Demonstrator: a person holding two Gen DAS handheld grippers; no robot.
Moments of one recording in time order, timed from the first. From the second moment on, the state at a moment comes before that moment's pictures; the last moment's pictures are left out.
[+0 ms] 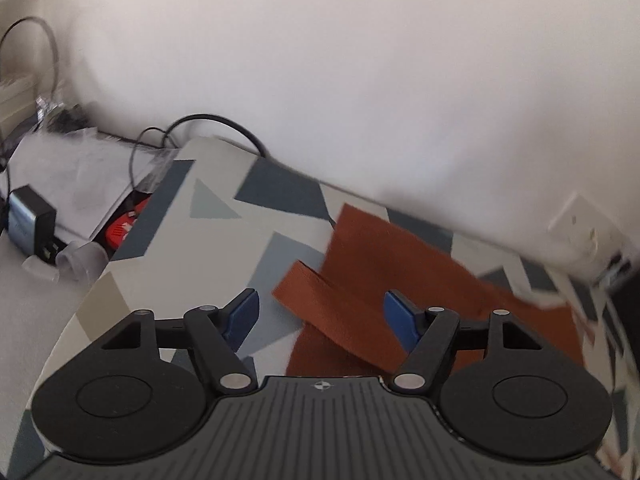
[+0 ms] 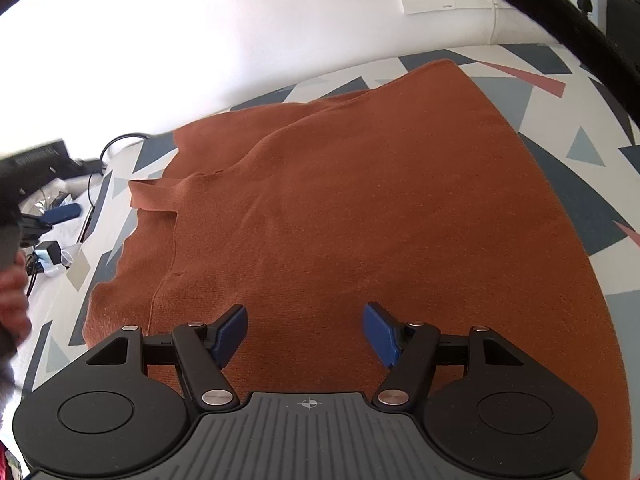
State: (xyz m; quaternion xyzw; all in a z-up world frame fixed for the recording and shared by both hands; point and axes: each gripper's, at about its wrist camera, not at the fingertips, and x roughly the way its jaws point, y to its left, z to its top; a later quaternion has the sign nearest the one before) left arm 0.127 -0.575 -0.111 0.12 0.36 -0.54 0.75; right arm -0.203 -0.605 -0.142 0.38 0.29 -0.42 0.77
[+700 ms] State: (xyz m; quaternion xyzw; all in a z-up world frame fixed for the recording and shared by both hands) left arm 0.060 -0.589 -0.102 0.23 0.39 -0.53 0.71; right arm -0.285 -0.600 -0.131 0.42 0.22 -0.52 0.71
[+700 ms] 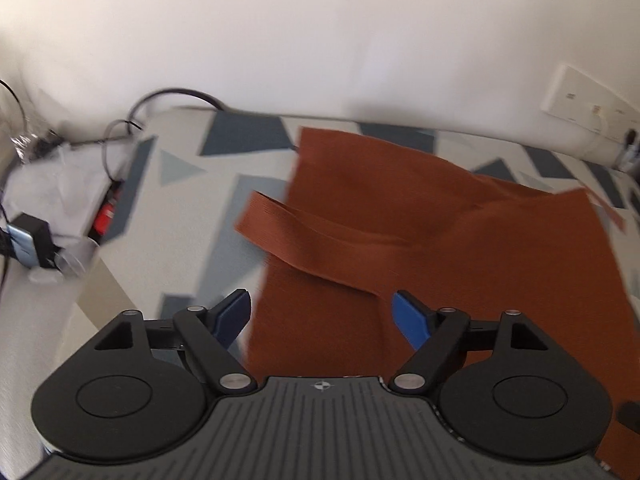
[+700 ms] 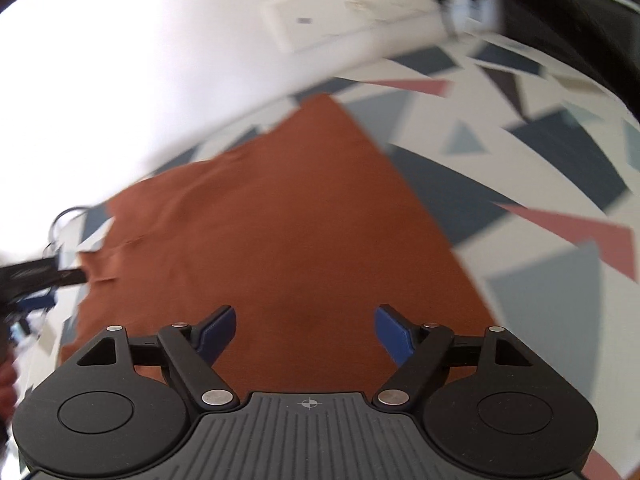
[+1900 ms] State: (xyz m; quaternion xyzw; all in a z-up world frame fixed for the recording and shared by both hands) left arm -0.076 -0.504 -0.127 0.26 0.42 -0.59 0.64; right arm -0.443 -0.566 -0.070 0.32 0.20 -0.65 0.66
